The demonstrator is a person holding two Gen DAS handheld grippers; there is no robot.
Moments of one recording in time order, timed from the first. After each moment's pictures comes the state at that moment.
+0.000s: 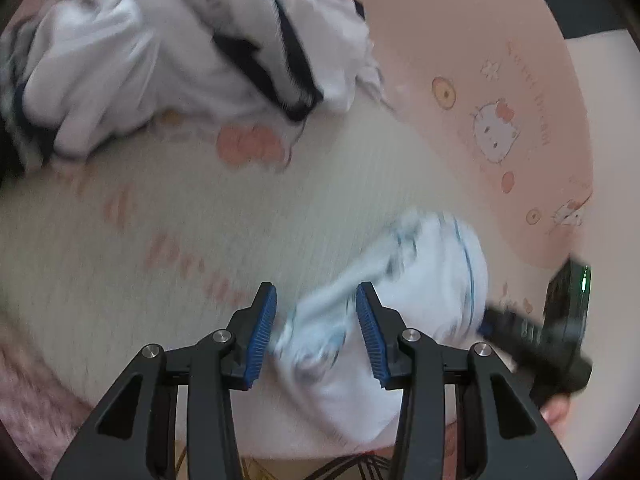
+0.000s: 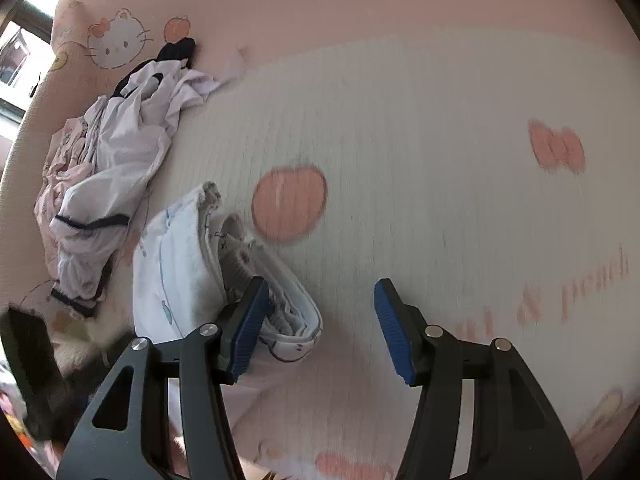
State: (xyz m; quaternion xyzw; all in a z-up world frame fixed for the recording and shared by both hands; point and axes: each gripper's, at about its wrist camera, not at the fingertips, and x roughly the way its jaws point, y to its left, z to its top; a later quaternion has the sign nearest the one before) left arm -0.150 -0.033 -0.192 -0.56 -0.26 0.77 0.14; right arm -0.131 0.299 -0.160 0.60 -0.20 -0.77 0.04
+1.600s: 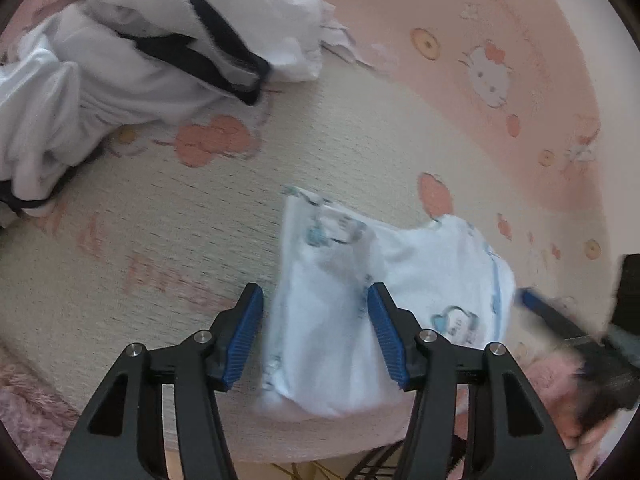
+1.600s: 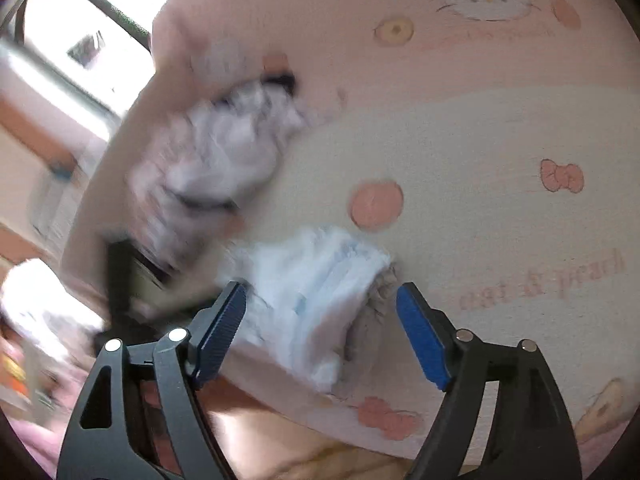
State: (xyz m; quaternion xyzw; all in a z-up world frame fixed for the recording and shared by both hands) left arm -0.132 -0.020 -0.207 -0.59 -0.16 0.77 0.18; right arm -0.077 0.257 -0.113 0.52 -0.17 -0.82 0.13
